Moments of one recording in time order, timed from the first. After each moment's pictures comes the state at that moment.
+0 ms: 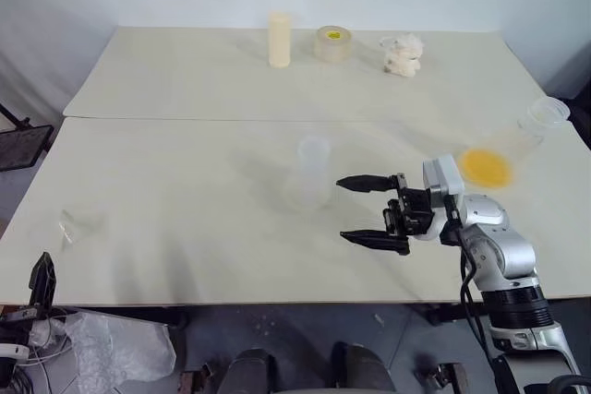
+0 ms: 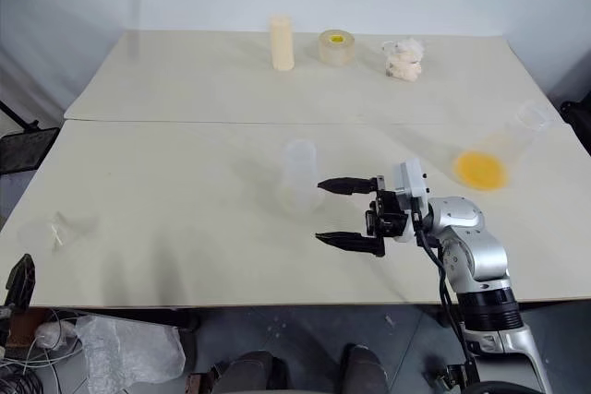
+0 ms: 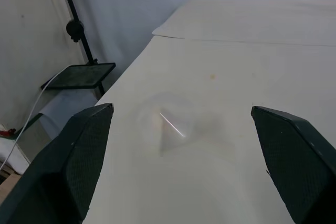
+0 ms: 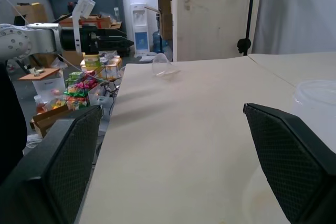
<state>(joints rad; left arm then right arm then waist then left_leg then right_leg) 0.48 0.16 0.91 -0.58 -0.54 0.24 -0.30 -0.43 -0.51 0.00 -0.03 0.65 0.22 1.38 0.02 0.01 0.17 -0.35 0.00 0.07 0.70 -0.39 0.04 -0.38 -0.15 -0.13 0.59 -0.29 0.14</state>
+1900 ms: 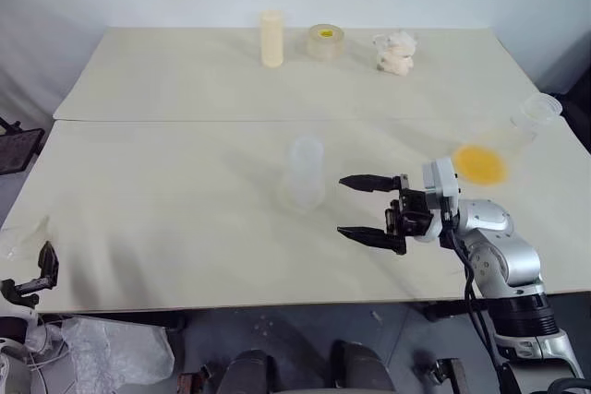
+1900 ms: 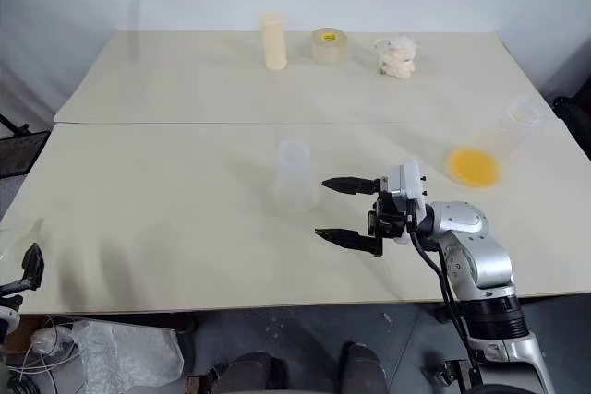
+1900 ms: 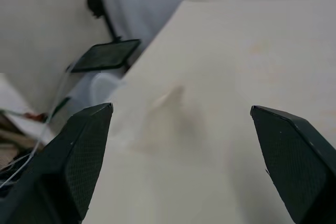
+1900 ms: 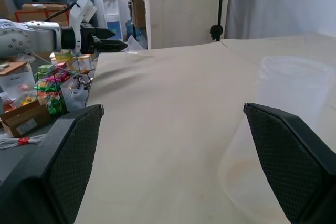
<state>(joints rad) 0.28 0.34 0.84 -0.26 -0.36 0.25 -0.07 -0.40 -0.52 -0.01 -0.08 0.61 0.22 1.28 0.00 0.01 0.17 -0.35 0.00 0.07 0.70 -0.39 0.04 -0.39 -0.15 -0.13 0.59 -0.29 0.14</state>
